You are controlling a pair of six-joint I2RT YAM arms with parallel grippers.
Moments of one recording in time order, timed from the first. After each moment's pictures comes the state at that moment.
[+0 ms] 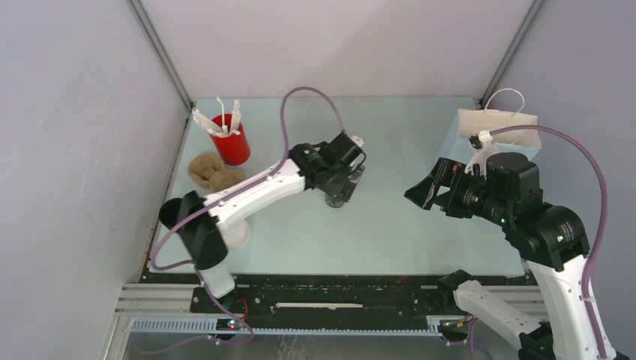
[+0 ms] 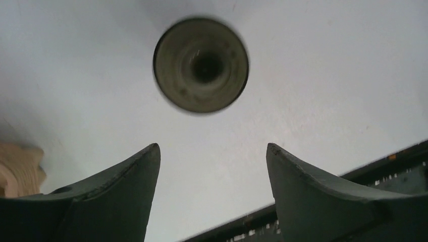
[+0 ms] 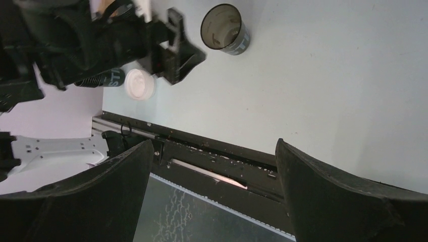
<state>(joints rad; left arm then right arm) -0.93 1.81 1.70 -0.94 -0.28 -0.32 0.43 0.84 1.46 -1.21 -0.14 0.62</state>
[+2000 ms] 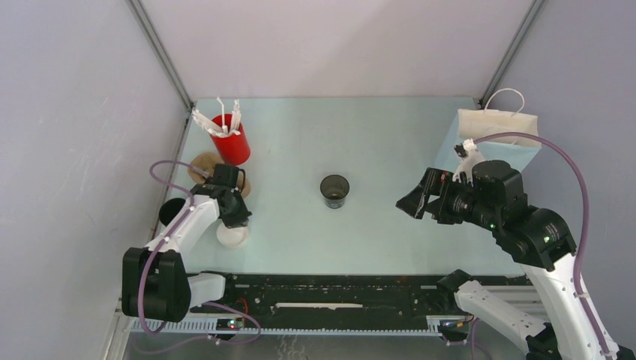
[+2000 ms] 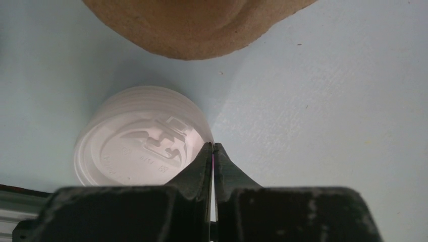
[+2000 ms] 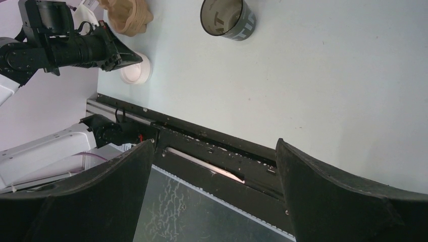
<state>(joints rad) -0.11 1.22 0.73 -0.75 -0.08 -0.56 0.52 0.79 1.33 -1.14 -0.12 0.63</state>
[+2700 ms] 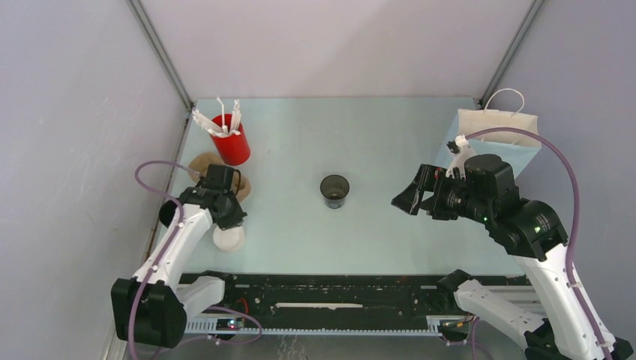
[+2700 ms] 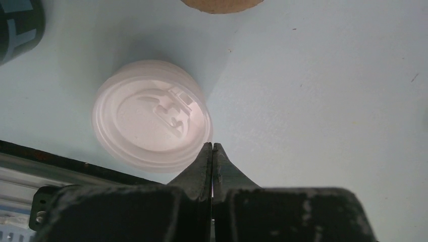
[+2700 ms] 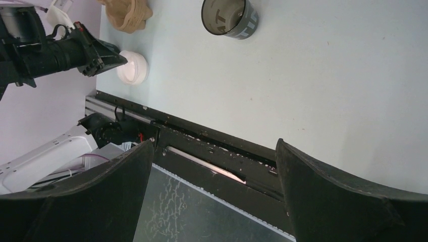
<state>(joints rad) -0.13 1.08 0.78 -0.91 -0.13 -0.60 0.52 0.83 1.33 -1.12 -0.14 0.63</state>
